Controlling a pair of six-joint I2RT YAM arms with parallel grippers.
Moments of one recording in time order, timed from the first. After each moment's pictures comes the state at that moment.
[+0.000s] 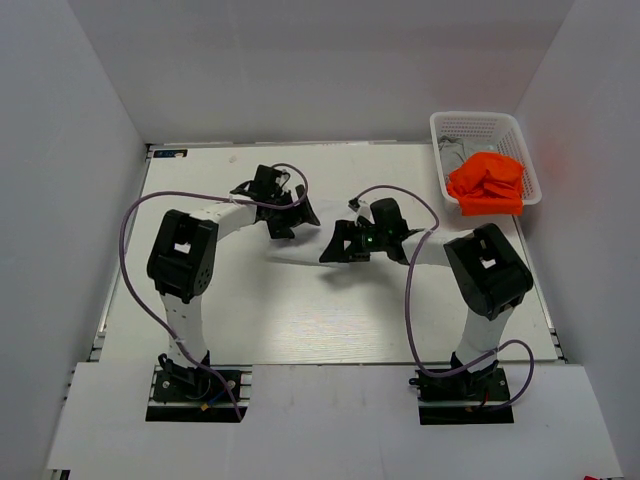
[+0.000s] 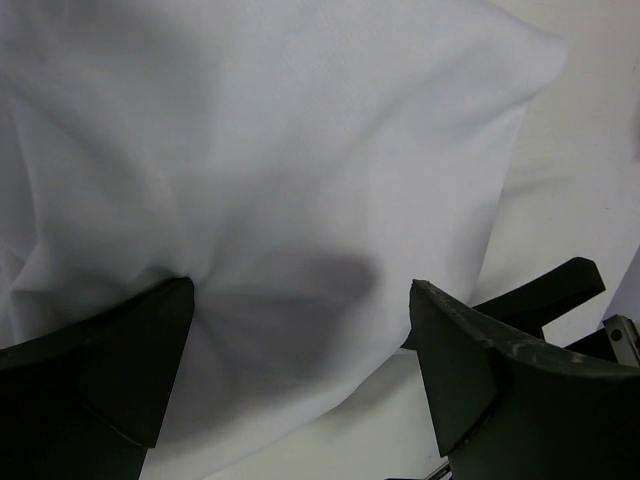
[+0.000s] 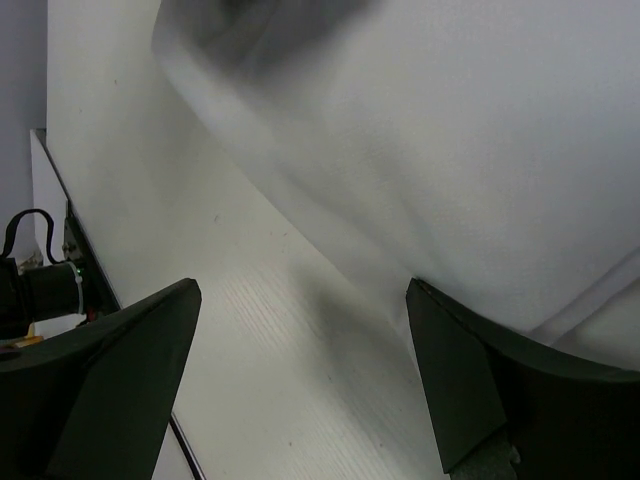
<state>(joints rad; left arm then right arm) -0.37 2.00 1.34 -0.28 0.33 -0.65 0.52 1.83 0.90 0.22 -0.63 0.49</state>
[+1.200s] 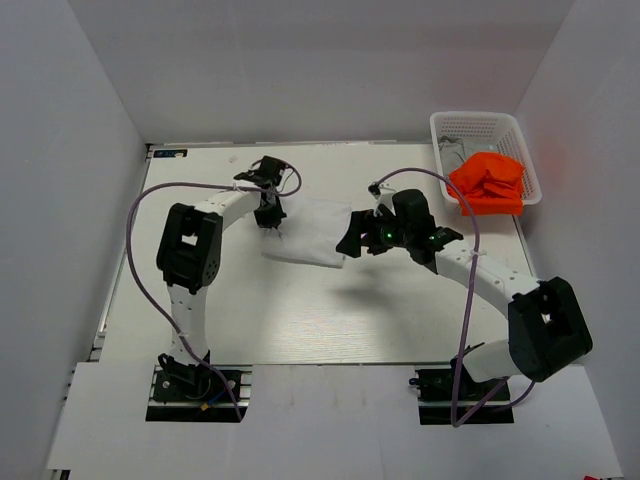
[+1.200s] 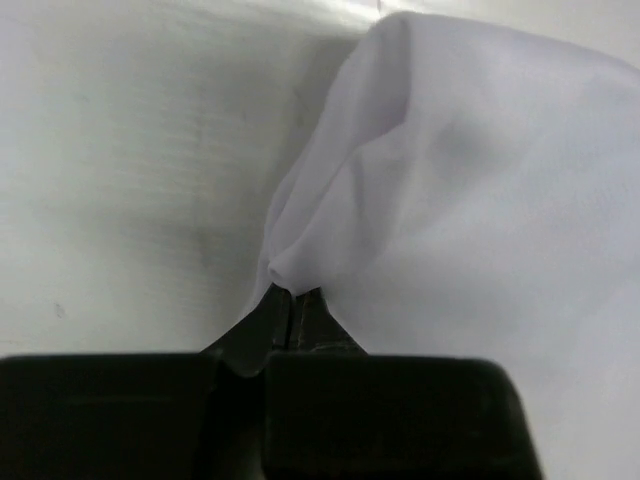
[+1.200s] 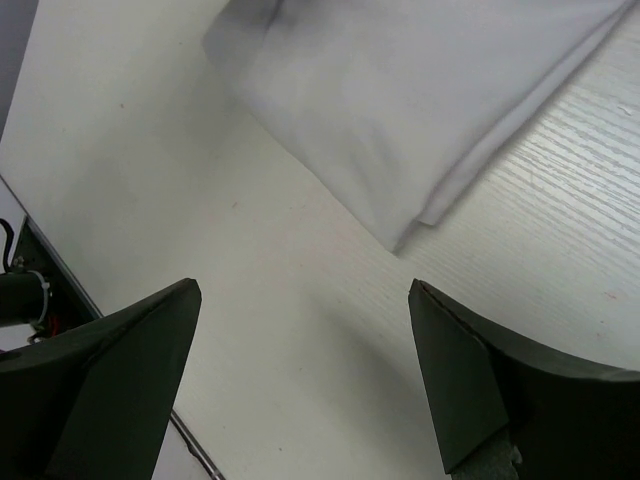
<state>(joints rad) -0.36 2.08 1.53 -0.61 -0.17 -0.60 0.53 1.40 0.87 -0.07 -0.43 0.35</state>
